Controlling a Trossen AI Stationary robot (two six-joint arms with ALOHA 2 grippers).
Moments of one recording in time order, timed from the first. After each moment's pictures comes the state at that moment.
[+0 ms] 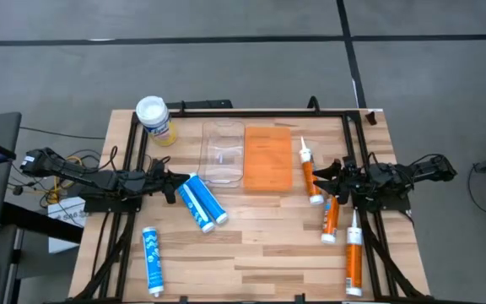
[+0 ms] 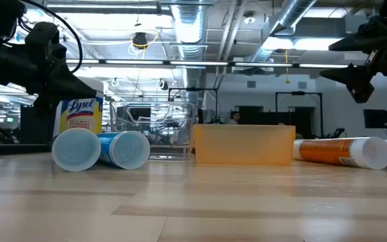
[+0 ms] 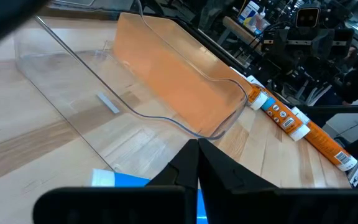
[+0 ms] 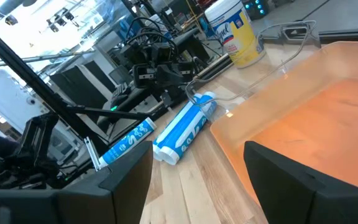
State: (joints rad) left arm -0.20 0.43 0.00 0.18 -0.54 -0.72; right arm 0.25 0.00 0.08 -0.15 0.34 0.59
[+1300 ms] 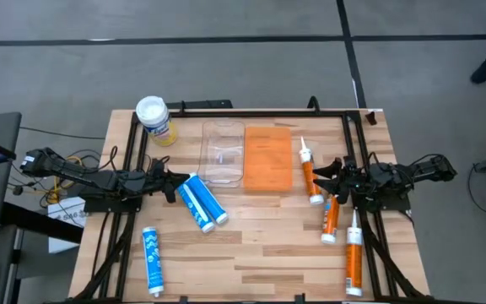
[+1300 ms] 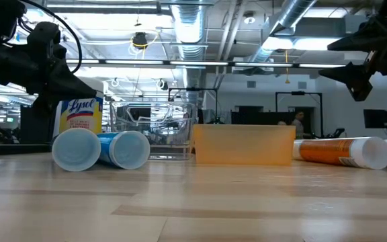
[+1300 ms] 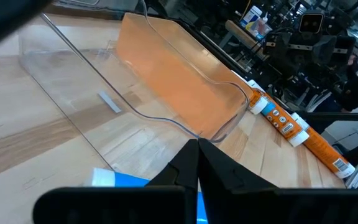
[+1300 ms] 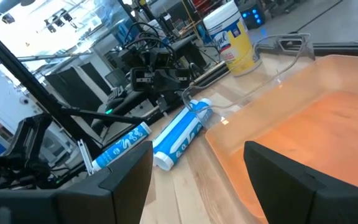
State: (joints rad) left arm -0.20 0.43 0.00 0.18 -0.55 -0.75; right arm 0.25 0.00 0.08 -0.14 0.37 0.55
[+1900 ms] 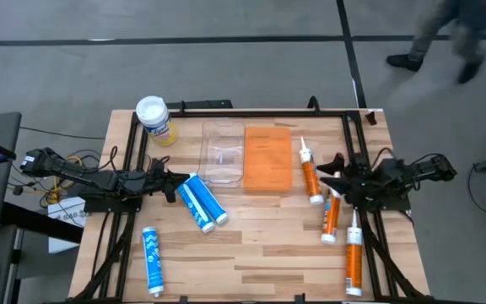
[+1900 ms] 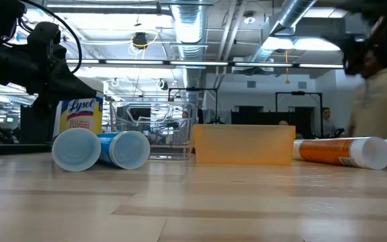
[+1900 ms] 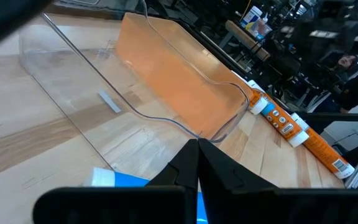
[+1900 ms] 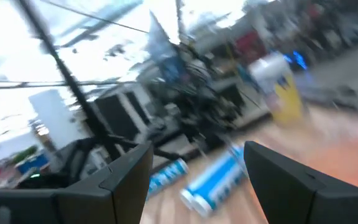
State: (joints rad) left arm -0.20 0.43 0.00 0.18 -0.55 -0.75; right arm 0.26 0.00 0.10 0.10 0.28 0.39
